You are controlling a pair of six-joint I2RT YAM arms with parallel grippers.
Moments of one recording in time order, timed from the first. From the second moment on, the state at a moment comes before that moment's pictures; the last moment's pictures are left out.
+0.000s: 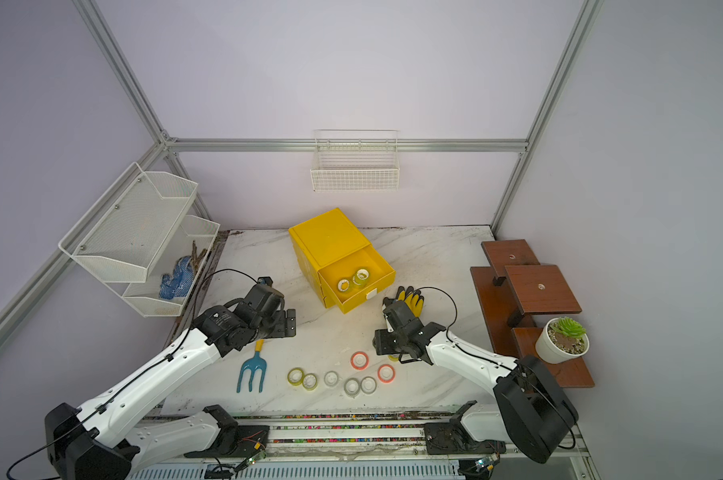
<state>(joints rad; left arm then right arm) -0.60 1.14 1.01 -0.93 -0.33 -0.58 0.63 1.34 0.68 -0.35 -0.07 0.52</state>
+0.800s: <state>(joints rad) -0.59 1.15 0.98 -0.91 -0.31 -0.59 0.66 1.40 0.69 -0.46 0.11 0.52</state>
